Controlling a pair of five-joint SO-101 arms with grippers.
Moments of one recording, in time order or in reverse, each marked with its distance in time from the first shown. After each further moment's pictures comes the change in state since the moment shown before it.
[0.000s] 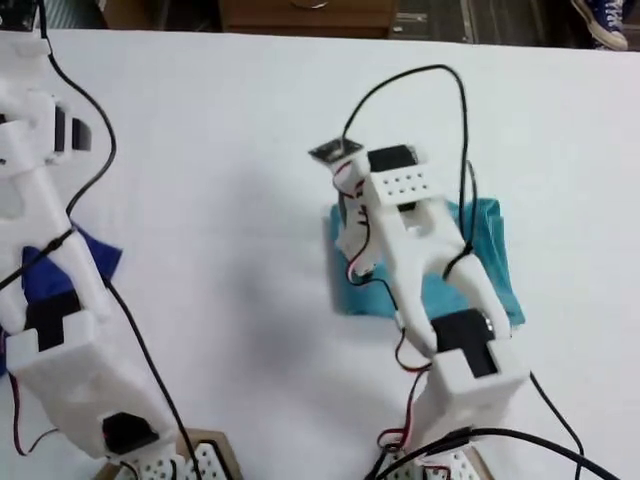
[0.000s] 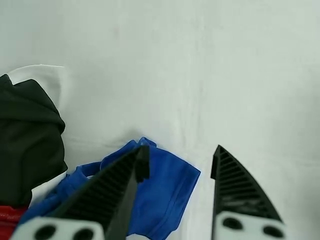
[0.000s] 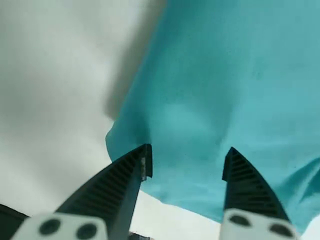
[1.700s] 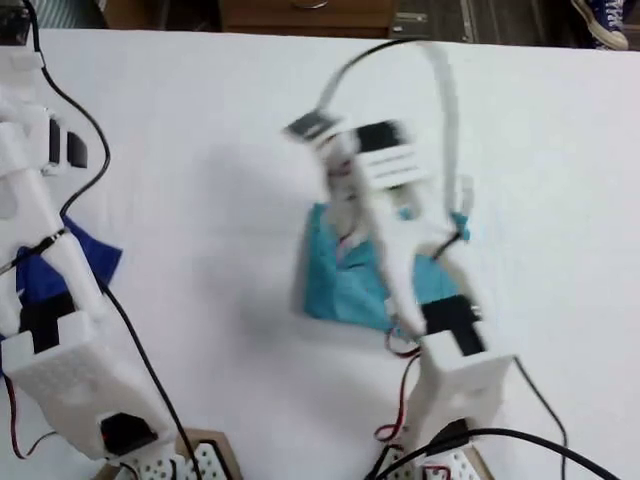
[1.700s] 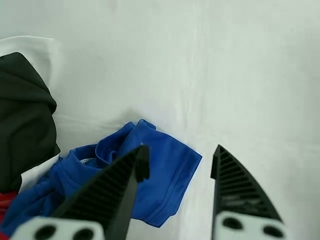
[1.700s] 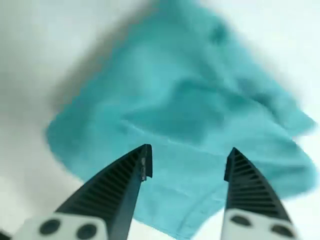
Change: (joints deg) left arm -1.8 0.0 5.3 0.0 0.0; right arm 3.2 4.7 -16.9 3.1 5.6
